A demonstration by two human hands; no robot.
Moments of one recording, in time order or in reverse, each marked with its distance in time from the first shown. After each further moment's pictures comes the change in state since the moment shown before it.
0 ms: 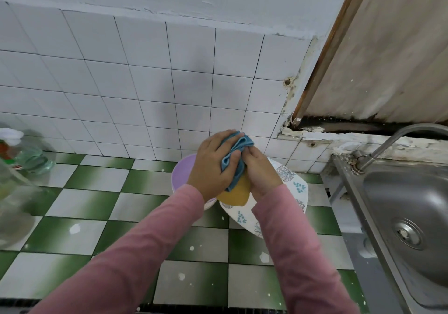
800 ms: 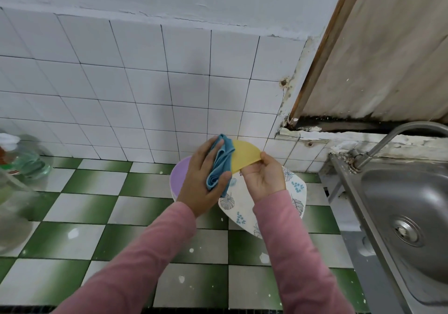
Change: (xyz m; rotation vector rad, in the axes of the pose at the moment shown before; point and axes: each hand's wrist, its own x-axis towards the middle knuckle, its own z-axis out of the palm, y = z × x) left_hand -0.035 -0.015 0.001 -0.200 0.052 0.009; right_hand 0.001 -0.005 -0.005 1.167 0.157 0.137
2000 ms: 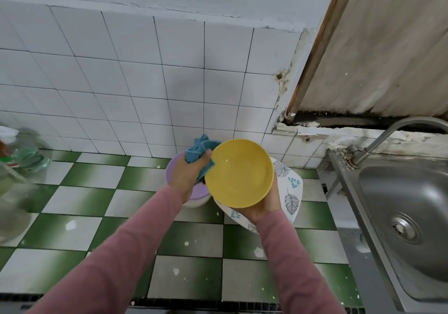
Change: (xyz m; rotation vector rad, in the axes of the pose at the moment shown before) left_hand 0.018 0.008 -0.001 -0.633 0.155 -1.007; right_hand 0.022 -0.011 -0.097 -0.369 -0.112 0.330
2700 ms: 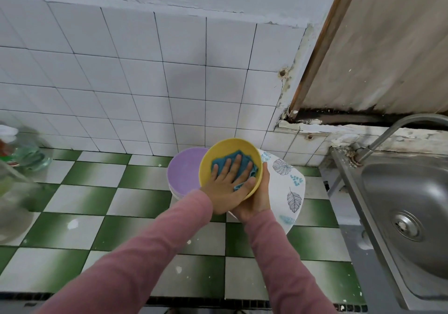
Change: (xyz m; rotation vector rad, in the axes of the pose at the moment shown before) left_hand -0.013 -0.028 0.041 1.447 -0.606 0.277; right_hand 0.015 0.026 0.013 0.116 -0.069 -0.063
